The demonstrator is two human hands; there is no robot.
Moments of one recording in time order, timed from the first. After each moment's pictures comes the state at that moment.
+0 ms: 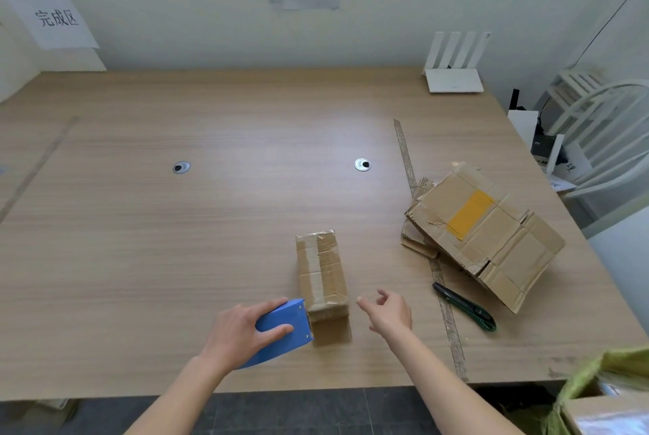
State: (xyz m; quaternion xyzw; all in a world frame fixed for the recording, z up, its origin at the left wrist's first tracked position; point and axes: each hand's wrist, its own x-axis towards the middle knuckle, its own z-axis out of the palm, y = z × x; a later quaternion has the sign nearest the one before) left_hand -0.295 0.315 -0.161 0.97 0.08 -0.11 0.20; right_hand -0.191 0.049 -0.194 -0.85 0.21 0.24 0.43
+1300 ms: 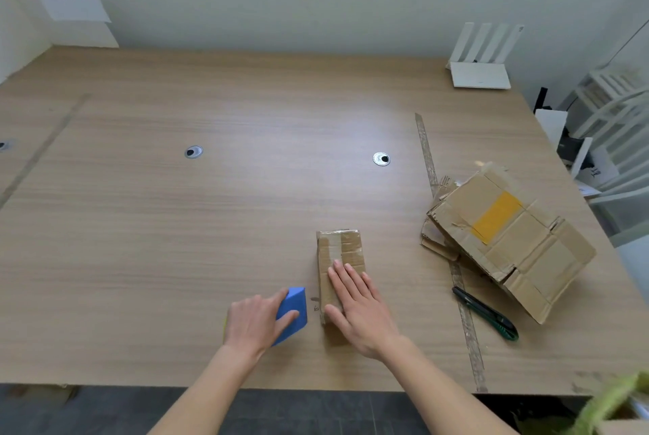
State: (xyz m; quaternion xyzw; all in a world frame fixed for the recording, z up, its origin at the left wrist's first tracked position) left_hand -0.277 0.317 -0.201 0.99 0.09 -0.07 -0.03; right_hand -0.201 0.097 -0.205 -0.92 -0.33 0.18 0.13
